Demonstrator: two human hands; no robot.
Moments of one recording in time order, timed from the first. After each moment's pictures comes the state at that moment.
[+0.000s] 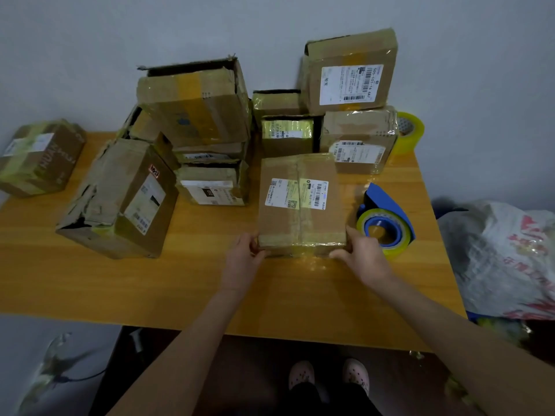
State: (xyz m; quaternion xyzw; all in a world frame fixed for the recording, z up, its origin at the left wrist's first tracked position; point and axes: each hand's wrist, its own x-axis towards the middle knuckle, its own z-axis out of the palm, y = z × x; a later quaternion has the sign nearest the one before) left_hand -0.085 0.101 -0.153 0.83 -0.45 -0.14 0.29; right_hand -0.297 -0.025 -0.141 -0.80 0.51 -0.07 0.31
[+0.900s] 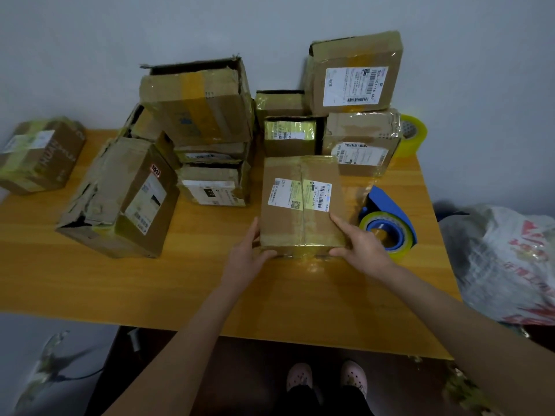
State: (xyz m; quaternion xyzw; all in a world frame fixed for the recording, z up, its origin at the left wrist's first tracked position) left_hand -0.081 0.098 -0.150 0.79 -0.44 -0.27 0.34; right_hand -0.294 -0.043 -0.138 -0.83 0.44 0.00 0.33
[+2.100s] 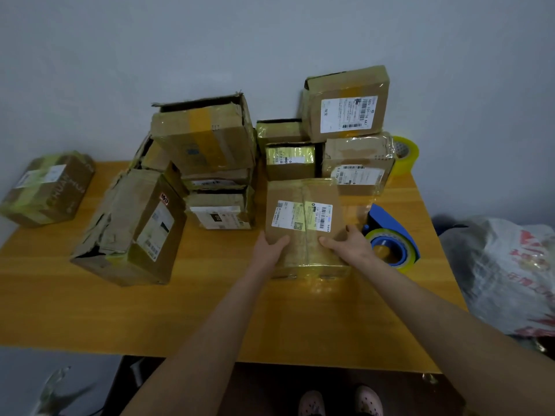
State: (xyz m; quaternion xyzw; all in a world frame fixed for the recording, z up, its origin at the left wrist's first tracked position) left_hand -0.086 0.037 -0.117 0.77 -0.20 -0.43 0.44; right_hand -0.248 -0.059 -0.130 -0.63 0.61 -0.08 0.47
